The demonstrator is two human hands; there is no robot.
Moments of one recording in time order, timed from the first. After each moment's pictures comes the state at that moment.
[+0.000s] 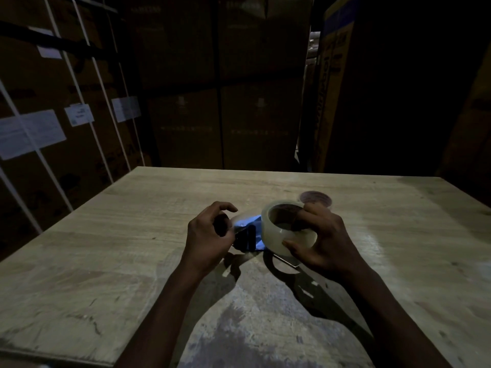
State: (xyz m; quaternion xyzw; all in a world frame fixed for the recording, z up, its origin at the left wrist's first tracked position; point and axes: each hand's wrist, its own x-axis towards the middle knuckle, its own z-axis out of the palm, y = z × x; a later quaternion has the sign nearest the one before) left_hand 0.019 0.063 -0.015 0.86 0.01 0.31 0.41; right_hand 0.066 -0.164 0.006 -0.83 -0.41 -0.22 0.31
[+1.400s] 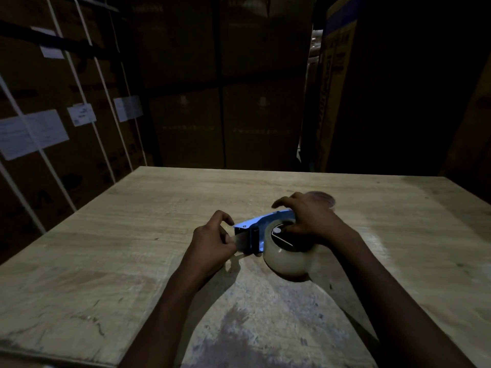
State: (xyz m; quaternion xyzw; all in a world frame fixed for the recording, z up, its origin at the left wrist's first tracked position) left_hand 0.016 0.068 -0.020 0.89 0.09 0.17 0.42; right_hand 0.127 -0.131 0.016 -0.95 -0.30 -0.04 0.12
